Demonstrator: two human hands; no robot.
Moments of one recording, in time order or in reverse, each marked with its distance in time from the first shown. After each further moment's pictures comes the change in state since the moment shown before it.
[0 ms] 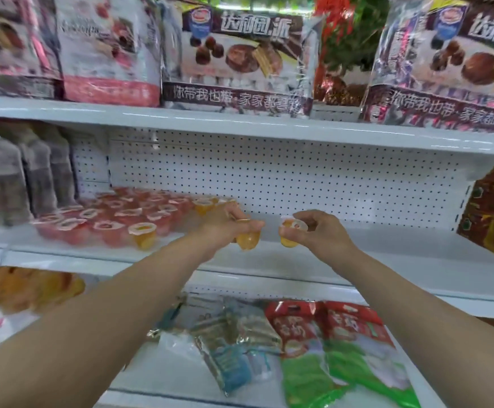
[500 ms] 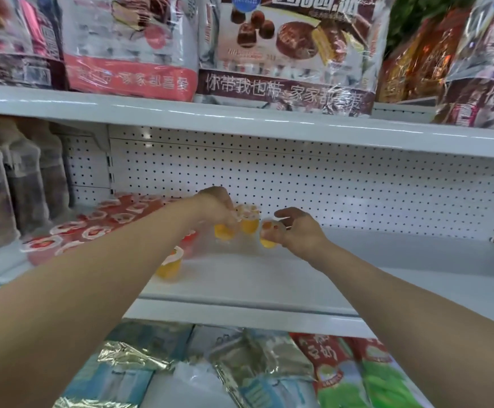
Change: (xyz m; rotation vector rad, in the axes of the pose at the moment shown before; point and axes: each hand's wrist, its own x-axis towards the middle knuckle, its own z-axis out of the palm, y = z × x) left_hand 0.120 -0.014 -0.117 0.716 -0.181 -0.023; right_hand 0.103 -0.022 0.132 -0.012 -0.048 0.114
